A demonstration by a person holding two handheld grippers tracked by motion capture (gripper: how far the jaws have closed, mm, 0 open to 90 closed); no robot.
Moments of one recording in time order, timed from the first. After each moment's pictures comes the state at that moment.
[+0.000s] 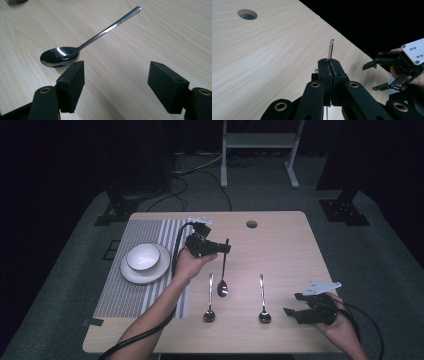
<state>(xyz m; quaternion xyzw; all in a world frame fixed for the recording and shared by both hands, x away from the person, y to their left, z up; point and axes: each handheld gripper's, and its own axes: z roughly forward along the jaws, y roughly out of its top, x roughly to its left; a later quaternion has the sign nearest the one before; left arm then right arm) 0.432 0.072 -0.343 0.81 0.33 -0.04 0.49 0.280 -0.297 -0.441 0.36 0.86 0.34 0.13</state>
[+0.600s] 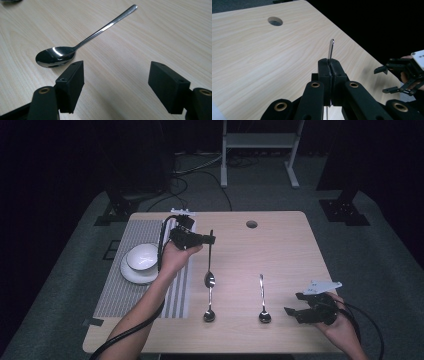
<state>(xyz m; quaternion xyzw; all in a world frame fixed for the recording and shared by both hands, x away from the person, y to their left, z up) 0.443 0.112 -0.330 0.79 0.36 -0.01 0.49 0.282 -0.298 -0.442 0.37 0.85 0.34 0.13</state>
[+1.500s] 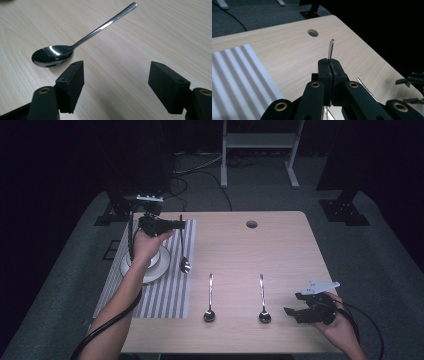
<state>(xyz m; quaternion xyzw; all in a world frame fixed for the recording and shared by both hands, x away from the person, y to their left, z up) 0.461 0.195 -0.298 0.76 0.42 0.05 0.49 0.283 -0.296 -0.444 0.37 0.86 0.33 0.14</state>
